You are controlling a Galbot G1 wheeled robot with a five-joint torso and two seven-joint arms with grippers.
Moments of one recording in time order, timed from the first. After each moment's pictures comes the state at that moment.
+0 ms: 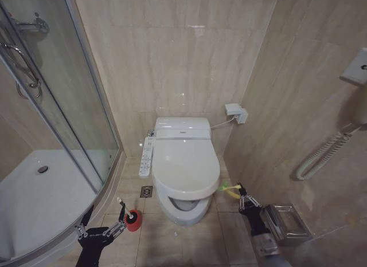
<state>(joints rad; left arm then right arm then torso) 1.98 -1.43 -0.61 -2.38 -0.17 -0.05 -0.07 -1.50 1.24 0.54 1.74 -0.08 0.46 0.19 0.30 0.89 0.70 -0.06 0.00</state>
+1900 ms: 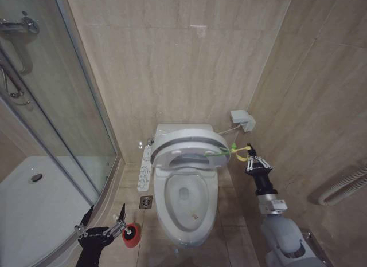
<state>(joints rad) 1.98 -1.43 -0.61 -2.38 -0.17 -0.05 -0.07 -1.32 1.16 0.58 1.93 0.06 0.31 0.20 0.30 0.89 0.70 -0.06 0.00</state>
